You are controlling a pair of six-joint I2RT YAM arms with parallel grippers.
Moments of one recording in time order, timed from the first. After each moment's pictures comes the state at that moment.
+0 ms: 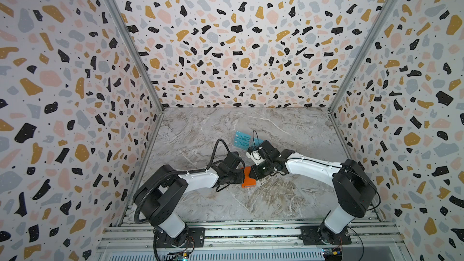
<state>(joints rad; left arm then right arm) -0.74 1.60 0.73 -0.11 0.15 -0.63 0.77 1.64 1.04 -0.45 -0.34 0.32</state>
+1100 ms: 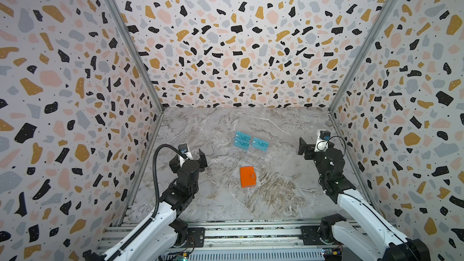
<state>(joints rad) -0.44 0.82 0.32 0.13 -0.71 -0.20 0.20 0.90 0.42 0.34 0.18 0.04</state>
